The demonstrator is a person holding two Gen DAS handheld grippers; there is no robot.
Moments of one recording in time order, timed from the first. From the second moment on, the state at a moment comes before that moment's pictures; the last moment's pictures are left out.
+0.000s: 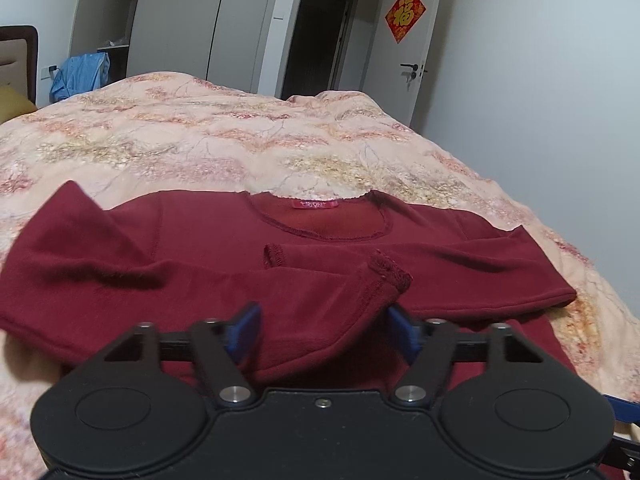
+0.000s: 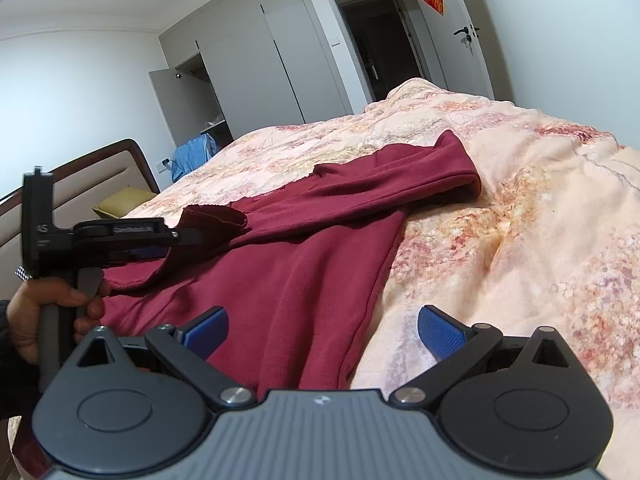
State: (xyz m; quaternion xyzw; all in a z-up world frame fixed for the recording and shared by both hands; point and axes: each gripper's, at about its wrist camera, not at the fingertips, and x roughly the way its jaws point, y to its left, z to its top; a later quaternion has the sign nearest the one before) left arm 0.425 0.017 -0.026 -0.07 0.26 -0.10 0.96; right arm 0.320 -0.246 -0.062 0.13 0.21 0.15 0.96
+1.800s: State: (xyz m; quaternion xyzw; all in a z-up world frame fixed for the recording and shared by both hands) left arm 0.436 0.142 -0.033 0.10 0.24 0.06 0.96; right arm 0.501 -0.150 0.013 -0.02 0.24 0.23 0.94
